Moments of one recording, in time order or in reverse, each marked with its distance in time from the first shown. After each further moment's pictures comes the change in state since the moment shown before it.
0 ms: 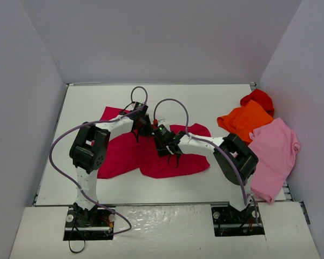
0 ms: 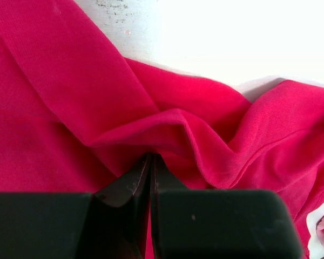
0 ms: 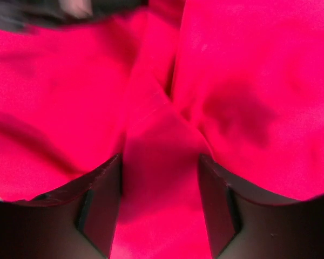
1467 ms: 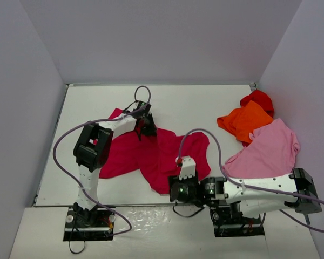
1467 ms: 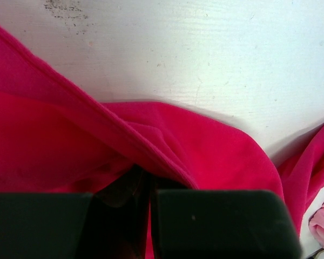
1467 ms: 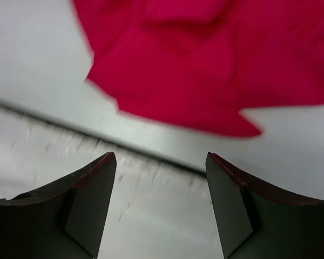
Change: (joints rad) left arm -0.014 0.053 0.082 -0.033 0.028 0.001; right arm 0.675 -0.730 -0.388 -0.441 0.334 0.691
